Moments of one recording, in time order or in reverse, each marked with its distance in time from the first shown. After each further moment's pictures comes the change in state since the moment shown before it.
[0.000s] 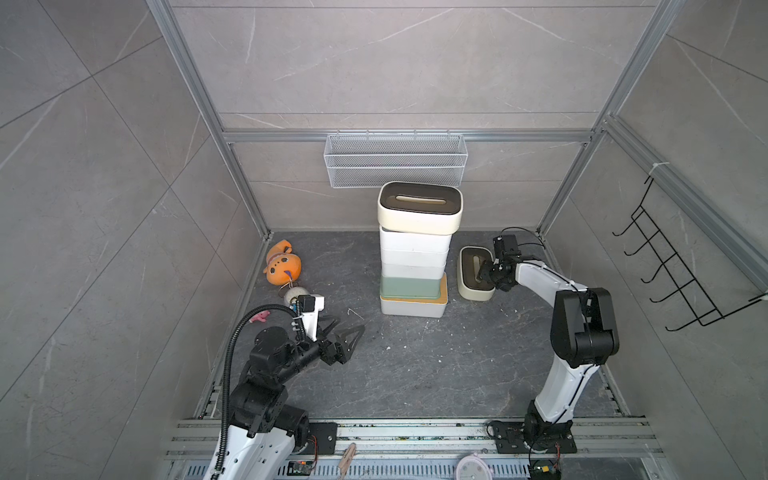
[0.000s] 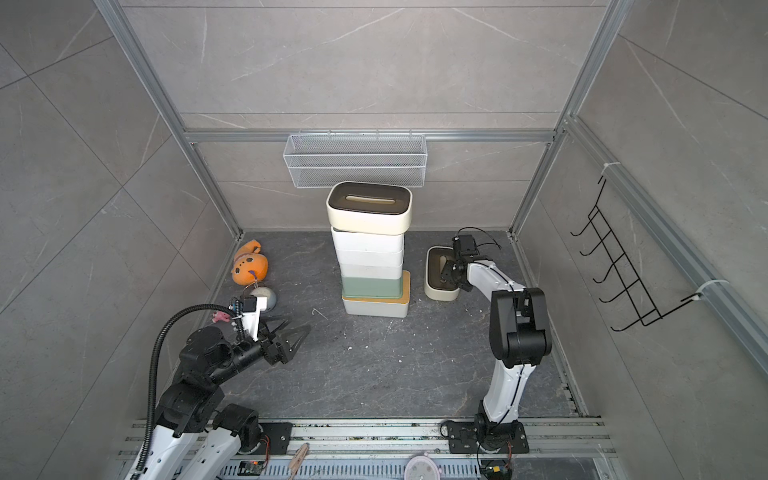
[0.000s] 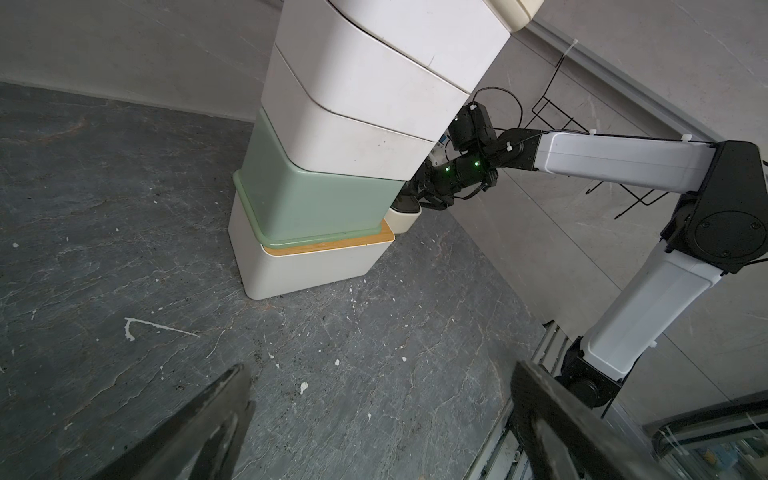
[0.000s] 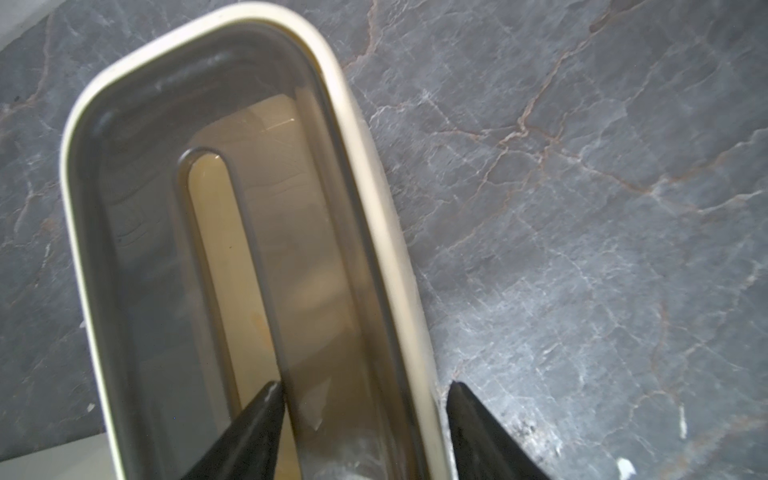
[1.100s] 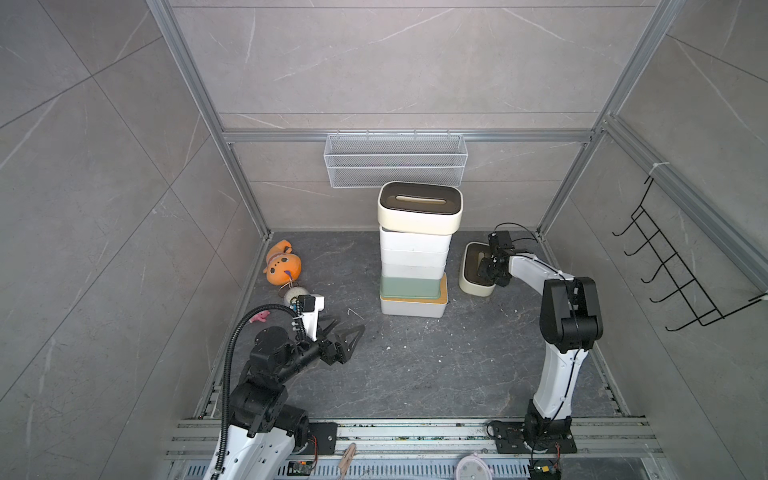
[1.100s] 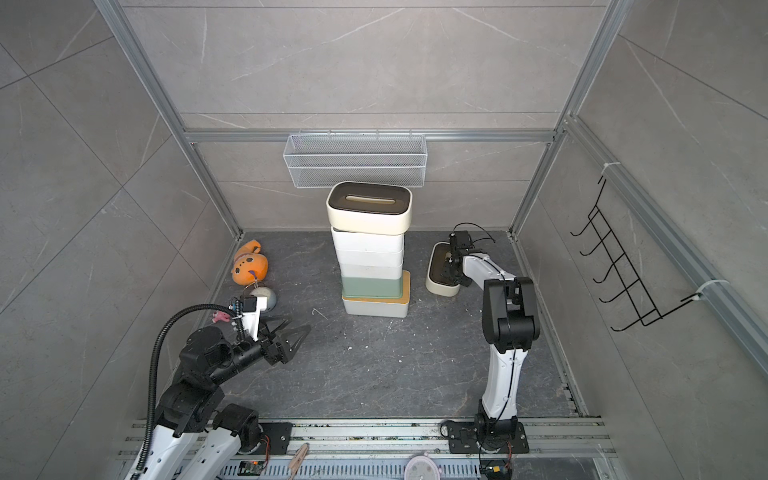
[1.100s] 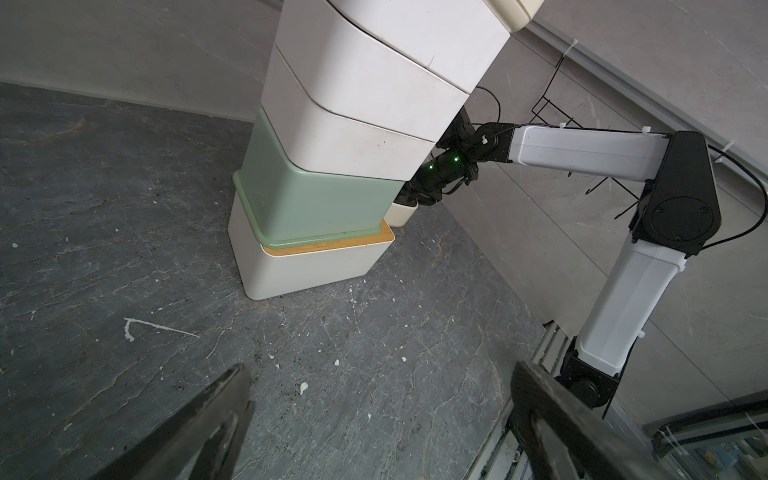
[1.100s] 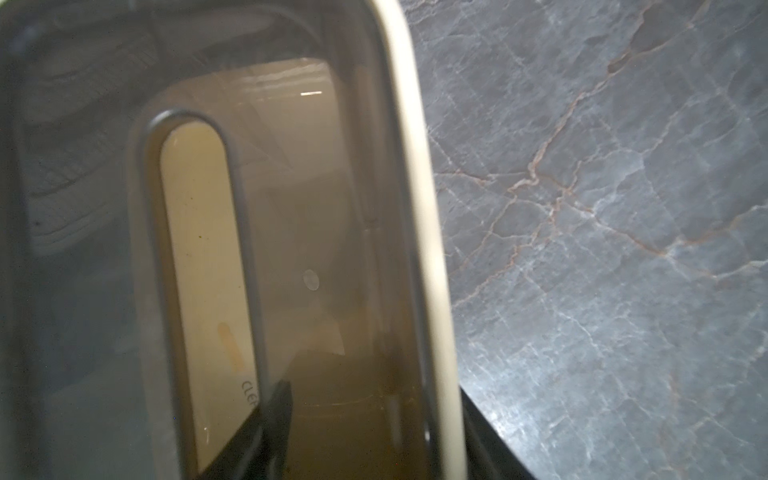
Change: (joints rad) left arm 0.000 0.002 0.000 0.002 0.001 0.000; right arm -0.001 0.140 0.136 -0.045 0.045 -0.048
